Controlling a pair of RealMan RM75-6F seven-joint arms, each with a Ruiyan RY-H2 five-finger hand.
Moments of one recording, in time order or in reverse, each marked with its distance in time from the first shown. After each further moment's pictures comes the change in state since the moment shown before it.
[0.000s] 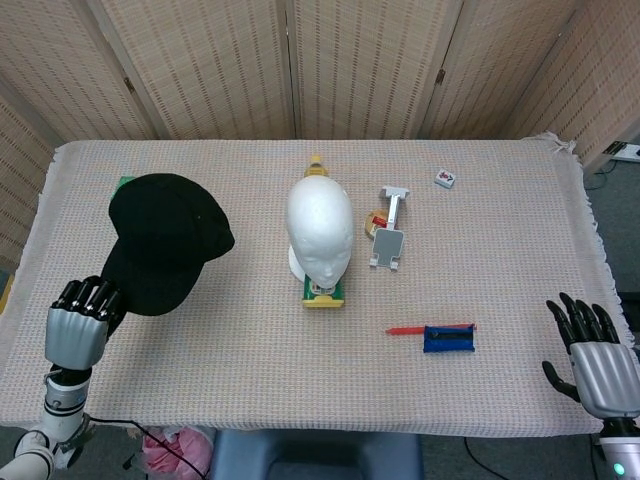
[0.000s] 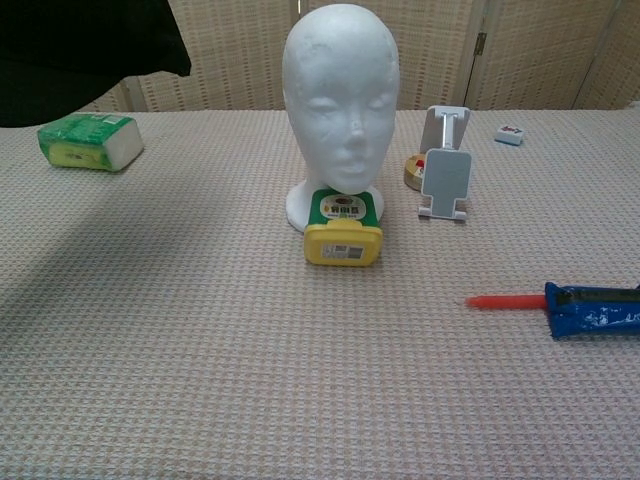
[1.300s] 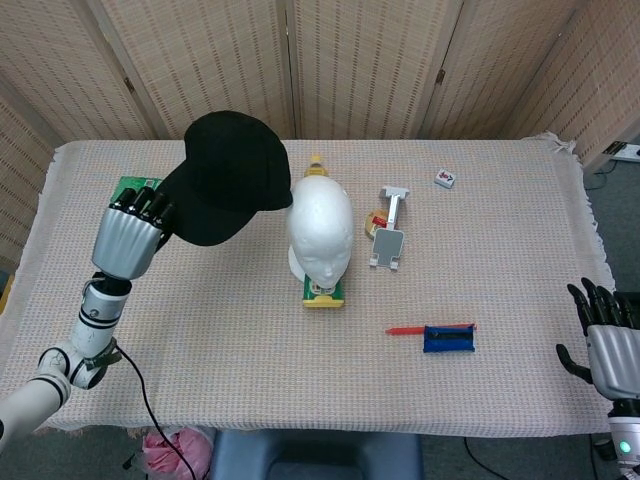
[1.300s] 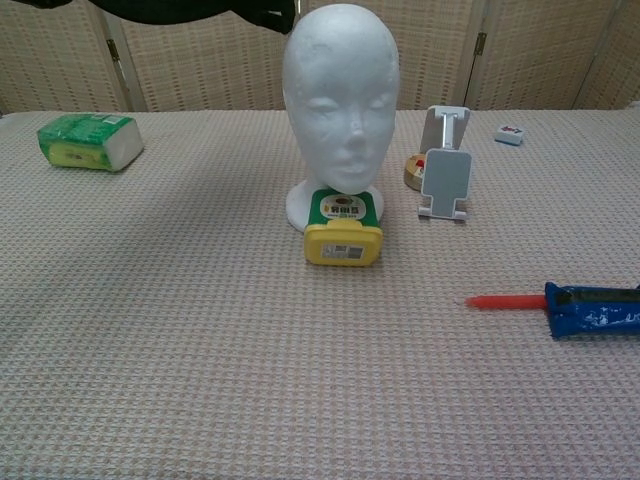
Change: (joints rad) left arm -0.319 0.144 -0.147 -0.158 -0.006 -0.371 0.073; right arm 0.035 -0.009 0.066 0.026 0.136 -0.029 0.016
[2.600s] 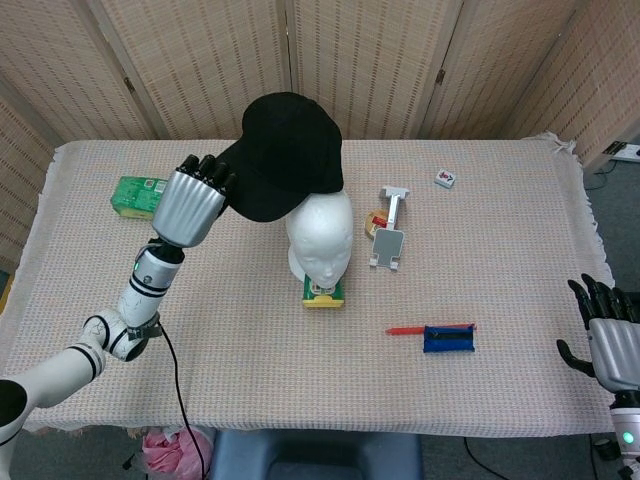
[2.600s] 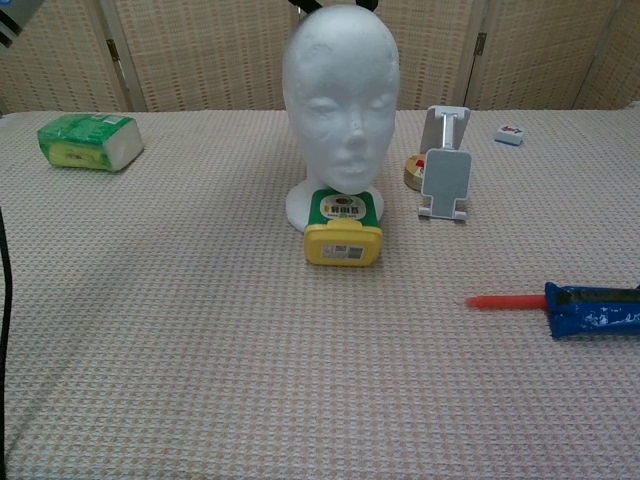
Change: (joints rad) left arm -0.198 0.030 -0.032 -0.180 -0.074 -0.188 0.186; right arm 0.031 0.025 0.003 0.014 0.028 -0.055 0.065
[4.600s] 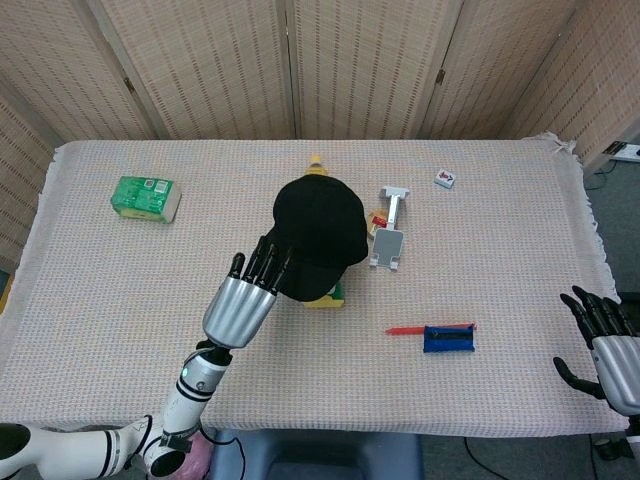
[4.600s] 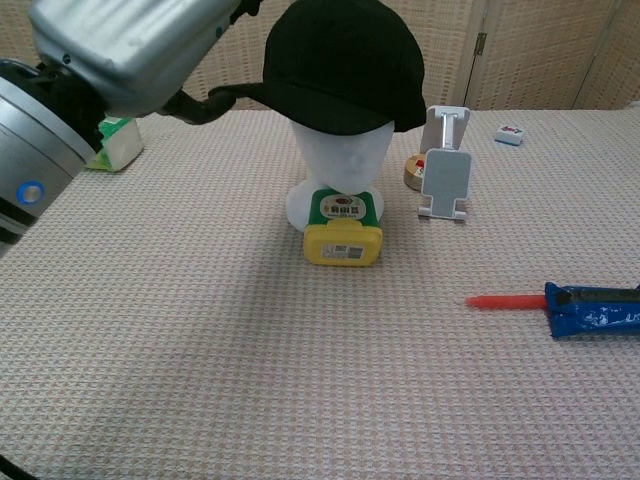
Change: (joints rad) left arm 0.247 -0.133 0.084 -0.637 0.033 0.001 0.841; right arm -0.048 0.104 -0.080 -0.007 -0.223 0.070 0.225
